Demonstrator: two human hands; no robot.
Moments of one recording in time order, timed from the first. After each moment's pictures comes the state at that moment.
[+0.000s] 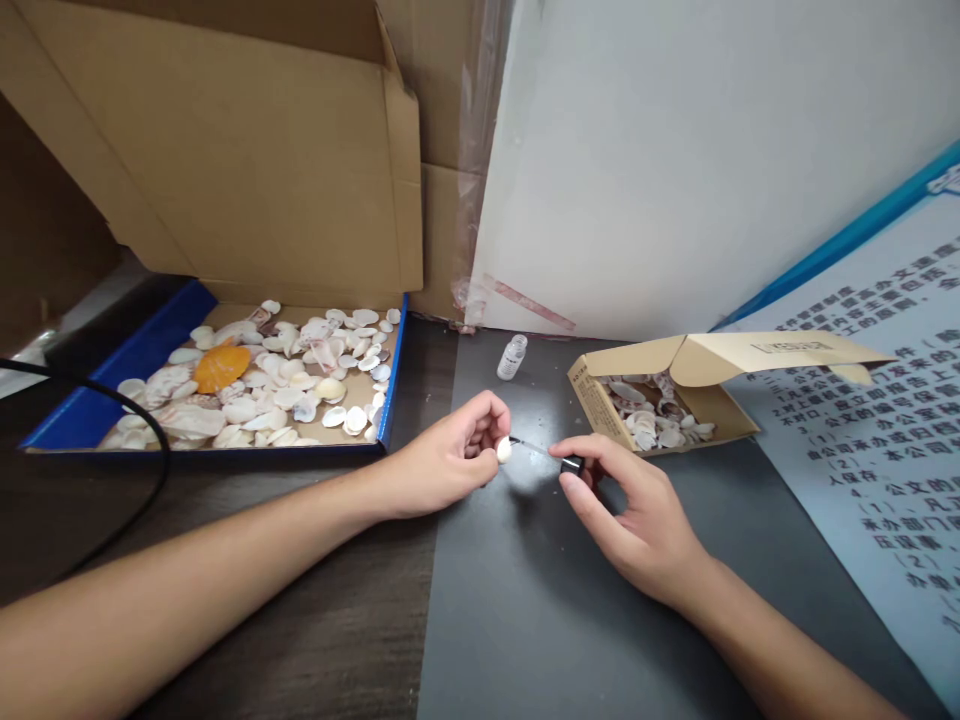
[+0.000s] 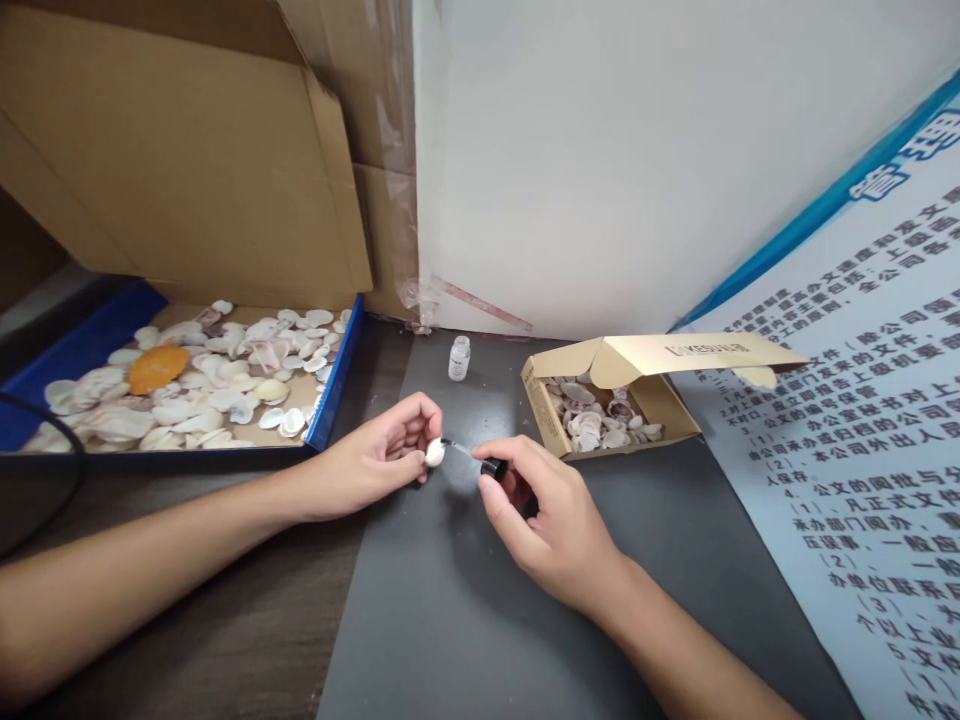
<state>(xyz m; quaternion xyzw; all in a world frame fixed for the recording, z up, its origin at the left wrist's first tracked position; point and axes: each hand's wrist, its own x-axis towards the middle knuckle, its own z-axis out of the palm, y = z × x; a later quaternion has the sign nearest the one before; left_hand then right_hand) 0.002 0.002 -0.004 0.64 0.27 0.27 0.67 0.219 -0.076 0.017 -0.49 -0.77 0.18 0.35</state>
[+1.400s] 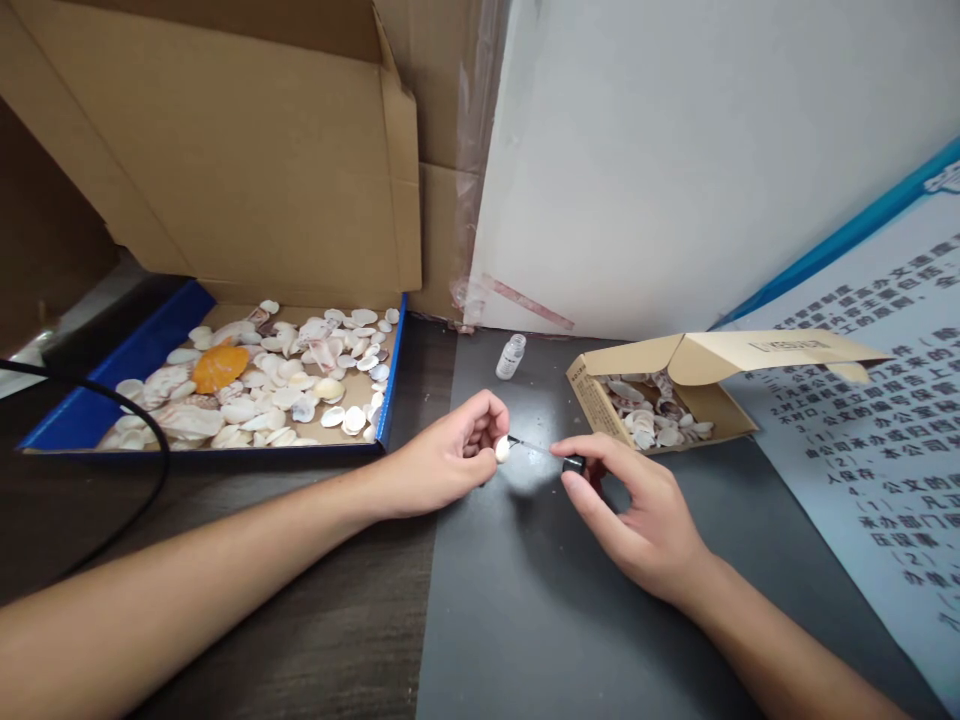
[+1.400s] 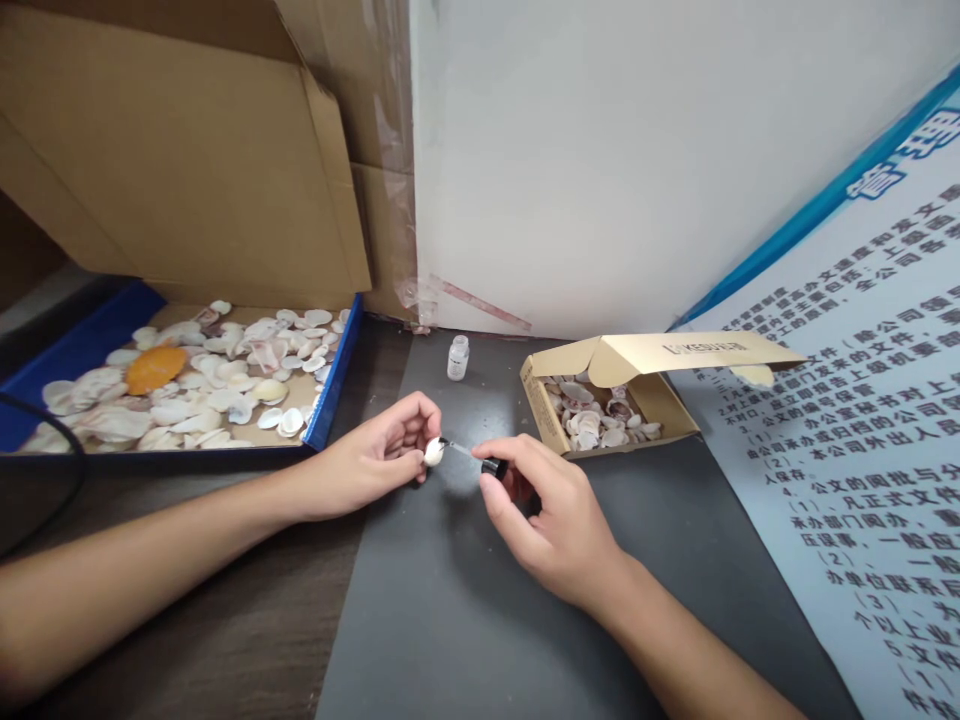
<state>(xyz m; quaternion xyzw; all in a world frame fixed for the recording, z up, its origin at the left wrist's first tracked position) 0.002 0.002 -0.003 0.64 0.28 0.26 0.67 0.219 -0.076 0.019 -0.50 -0.78 0.16 0.35</state>
